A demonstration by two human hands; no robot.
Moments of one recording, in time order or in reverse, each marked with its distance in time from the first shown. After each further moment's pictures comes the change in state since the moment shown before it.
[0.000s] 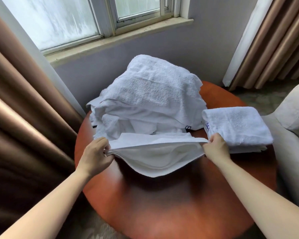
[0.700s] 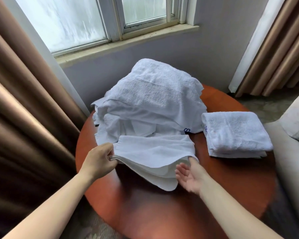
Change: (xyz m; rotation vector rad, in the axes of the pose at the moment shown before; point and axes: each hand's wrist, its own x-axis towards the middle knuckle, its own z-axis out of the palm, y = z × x) left_hand -0.019 0.034 0.007 0.076 -0.094 -0.147; right_hand -0.060 0.004 0.029 1.033 -0.564 0.806
